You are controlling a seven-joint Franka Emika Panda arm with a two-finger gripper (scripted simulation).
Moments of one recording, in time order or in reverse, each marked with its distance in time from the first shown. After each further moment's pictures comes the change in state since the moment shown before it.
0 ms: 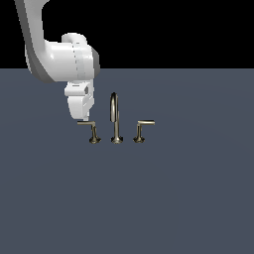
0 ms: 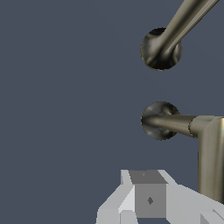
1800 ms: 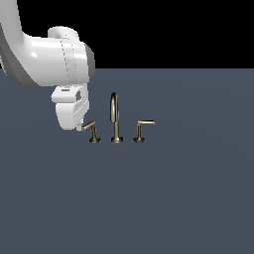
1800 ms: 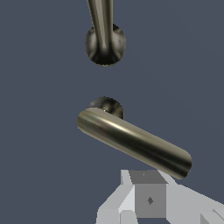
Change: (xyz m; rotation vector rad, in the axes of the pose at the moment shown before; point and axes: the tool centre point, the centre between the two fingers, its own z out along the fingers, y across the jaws) arm -0.005 0.073 0.000 0.012 -0.009 0.000
